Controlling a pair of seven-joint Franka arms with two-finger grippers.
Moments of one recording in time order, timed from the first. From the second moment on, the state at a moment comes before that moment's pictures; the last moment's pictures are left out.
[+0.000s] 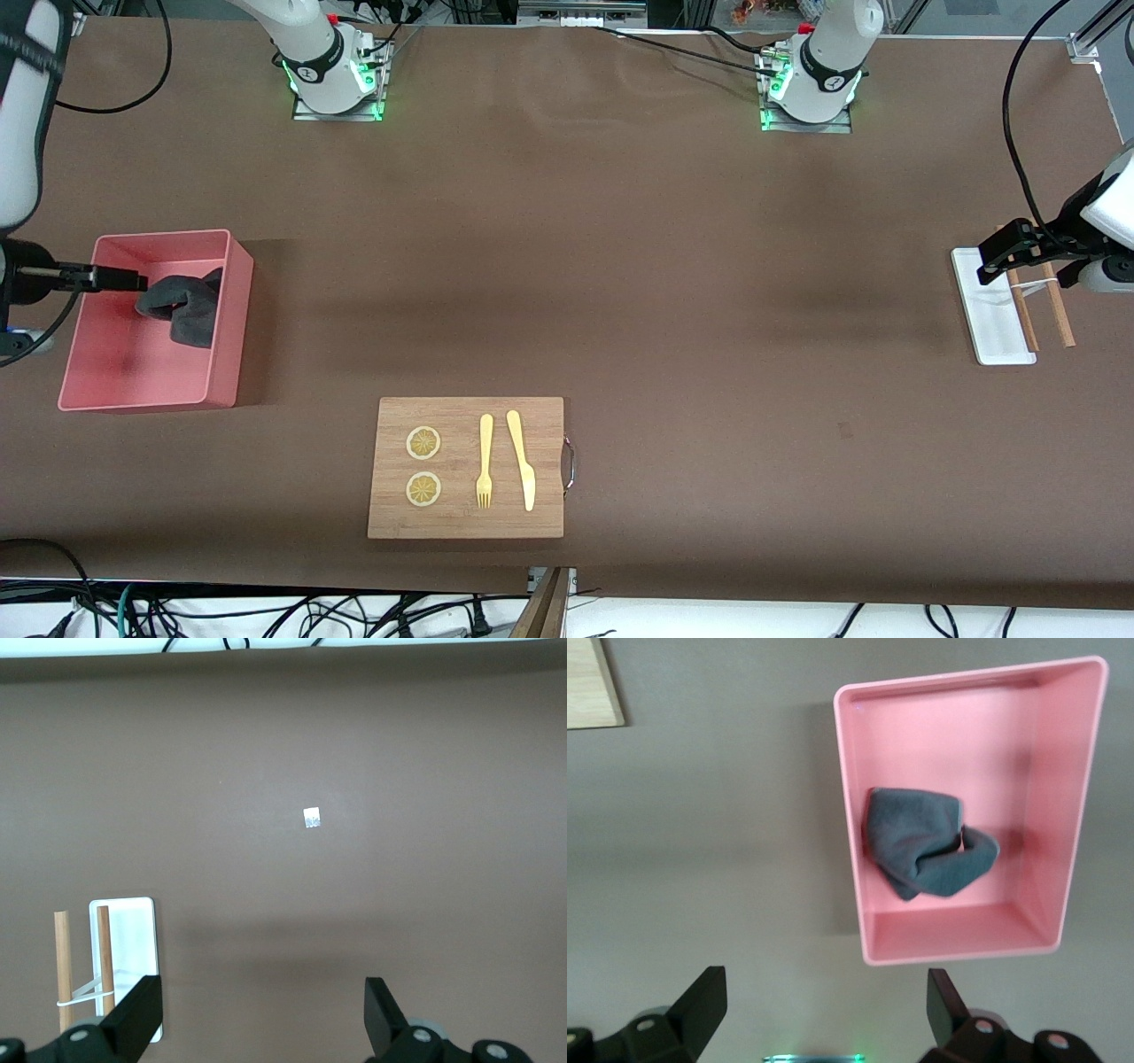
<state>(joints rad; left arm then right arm) 0.06 0.05 -0.02 -1.64 0.02 1.80 0.05 0.26 0.37 -0.45 -1.34 0.10 1.43 -0.11</state>
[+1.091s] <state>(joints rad) 0.07 0.05 -0.01 -1.63 0.02 1.80 0.05 -0.04 0.07 0.07 -1.45 -0.06 1.45 0.08</state>
